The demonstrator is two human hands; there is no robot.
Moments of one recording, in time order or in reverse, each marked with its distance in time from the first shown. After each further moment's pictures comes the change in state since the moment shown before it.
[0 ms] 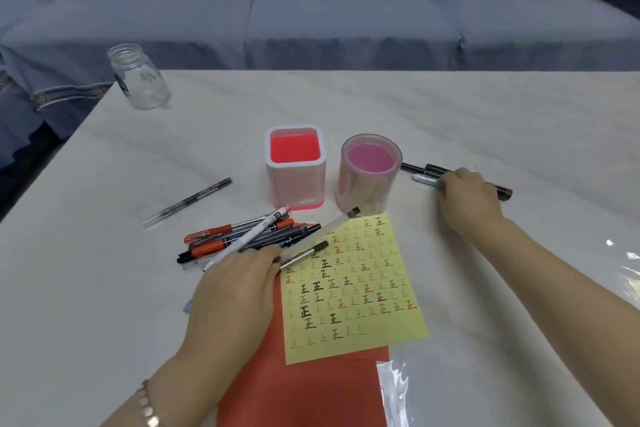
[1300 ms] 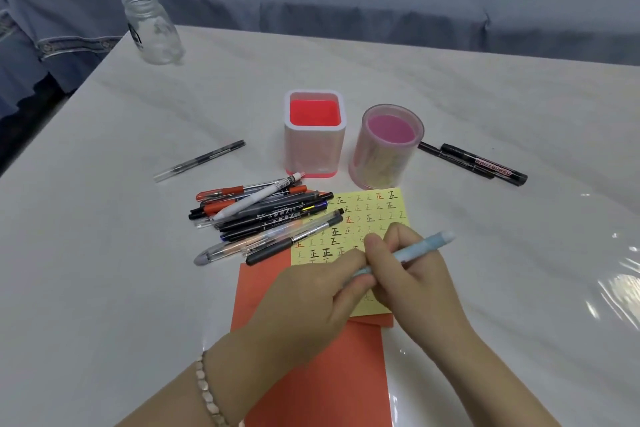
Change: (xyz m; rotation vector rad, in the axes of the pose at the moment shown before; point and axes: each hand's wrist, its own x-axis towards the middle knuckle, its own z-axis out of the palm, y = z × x) left_hand -0.028 0.044 0.009 -0.605 -0.156 0.290; right_hand -0.172 -0.109 -0.053 1.418 -0.229 0.031
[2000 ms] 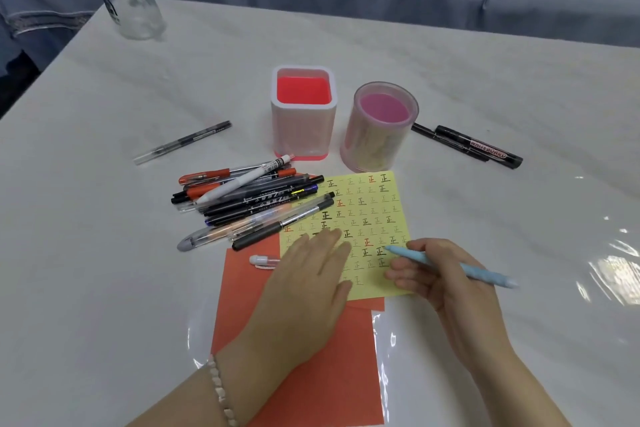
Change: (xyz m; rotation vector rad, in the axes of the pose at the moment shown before) left_hand -0.015 -0.026 0.038 0.412 -0.034 -0.060; right_hand -0.009 0.035 -0.044 0.309 0.169 0.136
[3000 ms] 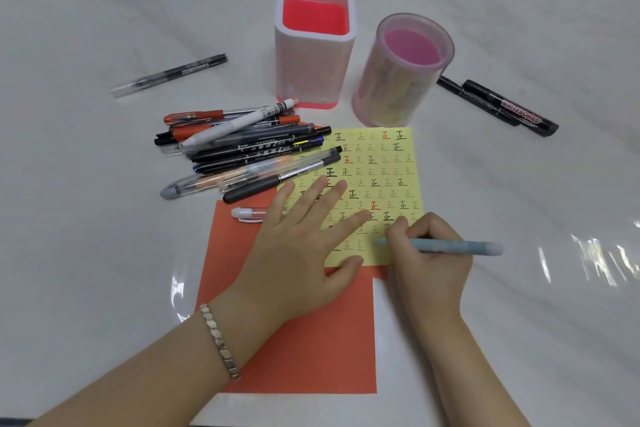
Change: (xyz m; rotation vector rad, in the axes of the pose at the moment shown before) left_hand 0.000 -0.009 0.014 0.072 -0.082 -0.052; right_hand 0.012 0.045 0.023 -0.441 0.271 -0.328
